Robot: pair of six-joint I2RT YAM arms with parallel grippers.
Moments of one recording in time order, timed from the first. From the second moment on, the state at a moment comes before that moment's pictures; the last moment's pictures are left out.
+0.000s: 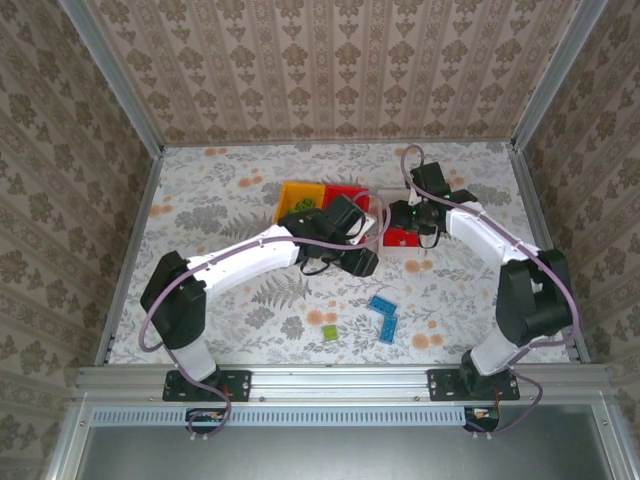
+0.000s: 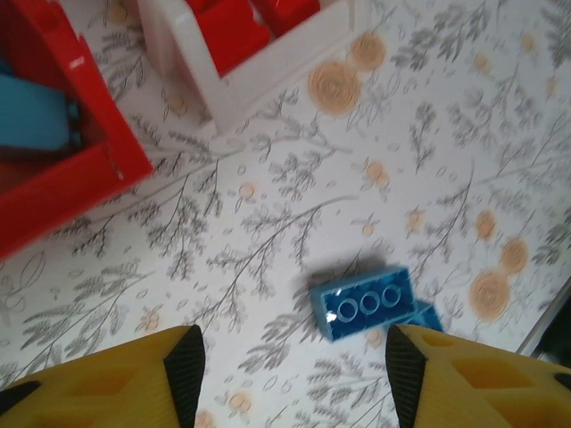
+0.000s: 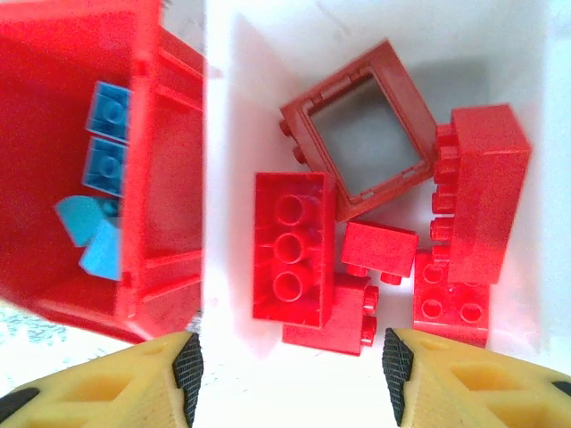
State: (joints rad) left arm -0.96 1.70 1.36 -0.65 0.19 -0.30; right arm 0.24 1.58 1.18 -0.59 -0.13 0.41
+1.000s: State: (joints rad) left arm -1.25 1.74 1.11 -0.92 0.08 -0.67; right arm 0.45 1.05 0.83 -0.77 -0.38 0.43
